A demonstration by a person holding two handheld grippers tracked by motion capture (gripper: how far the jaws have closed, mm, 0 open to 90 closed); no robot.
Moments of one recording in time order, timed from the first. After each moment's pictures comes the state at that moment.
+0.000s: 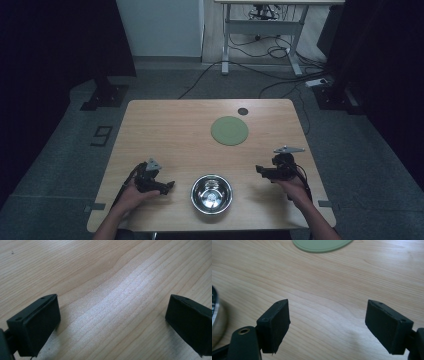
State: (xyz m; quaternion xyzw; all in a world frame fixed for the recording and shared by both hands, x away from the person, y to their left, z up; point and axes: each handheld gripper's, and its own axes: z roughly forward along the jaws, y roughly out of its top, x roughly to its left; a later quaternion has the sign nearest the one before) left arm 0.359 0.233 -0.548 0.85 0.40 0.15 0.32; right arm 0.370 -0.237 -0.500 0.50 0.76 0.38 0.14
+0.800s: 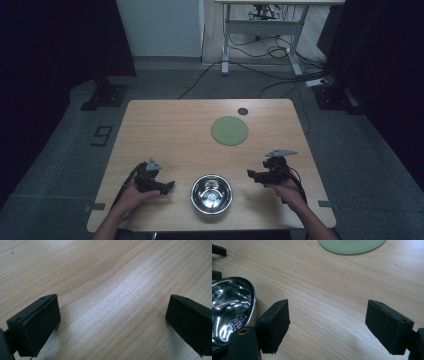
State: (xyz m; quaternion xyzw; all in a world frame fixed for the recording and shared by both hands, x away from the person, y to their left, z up) left arm 0.359 0.233 -0.548 0.85 0.40 0.15 0.32; right arm 0.357 -0.212 -0.493 0.47 0.78 0.39 0.12
